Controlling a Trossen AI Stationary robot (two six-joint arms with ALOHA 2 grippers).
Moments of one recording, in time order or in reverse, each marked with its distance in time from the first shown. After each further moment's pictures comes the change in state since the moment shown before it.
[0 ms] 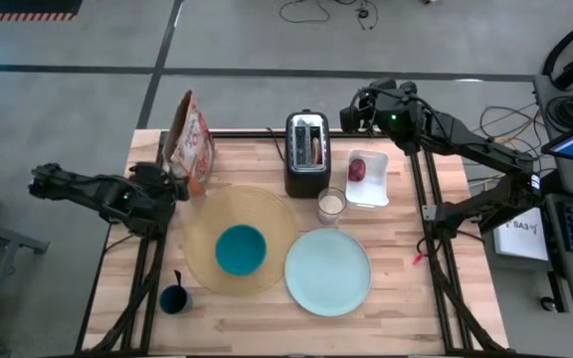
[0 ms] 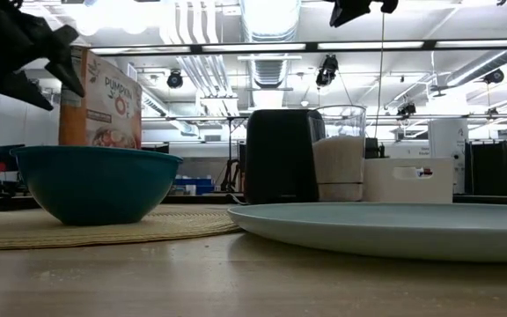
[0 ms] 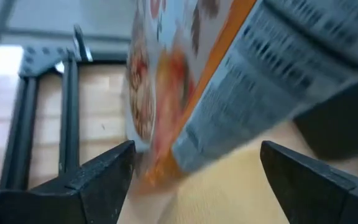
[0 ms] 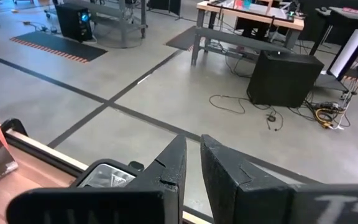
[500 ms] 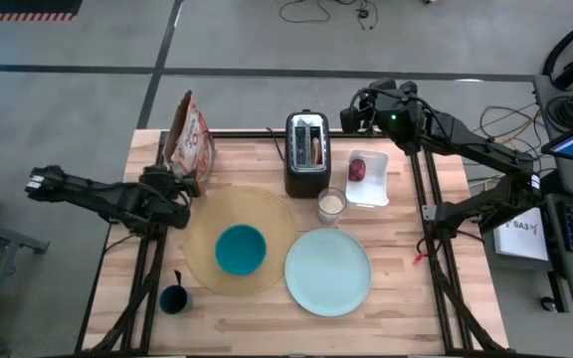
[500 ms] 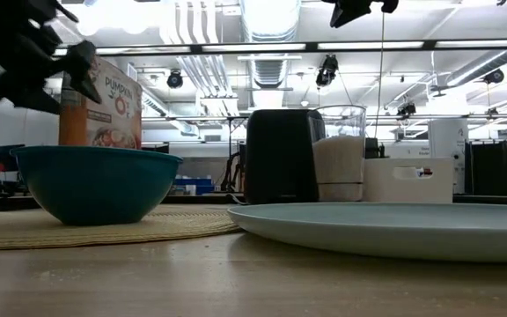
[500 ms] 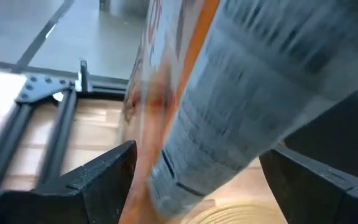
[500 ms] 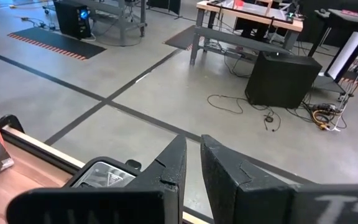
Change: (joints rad) left arm 0.073 0.101 -0.151 0.275 -0.197 -0.019; right arm 0.000 0.000 0.000 -0.006 0.000 -0.015
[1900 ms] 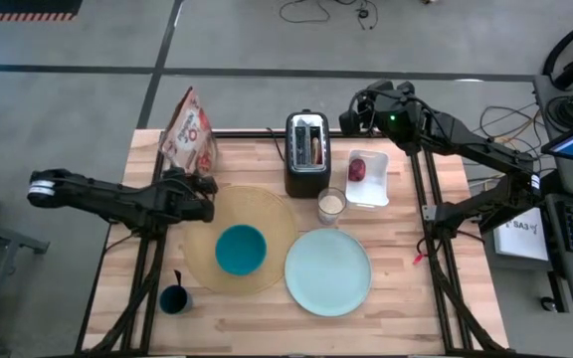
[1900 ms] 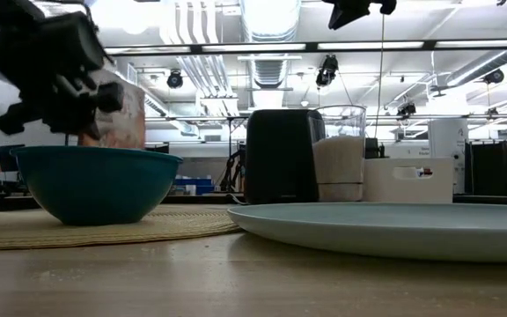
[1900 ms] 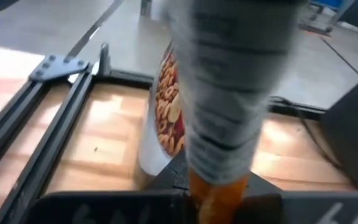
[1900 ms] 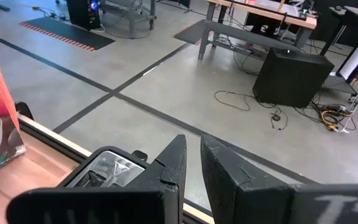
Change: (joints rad) left arm 0.175 0.246 -0.070 0.316 0.007 0.062; right arm 0.001 0.000 0.000 -0.026 -0.046 -0.010
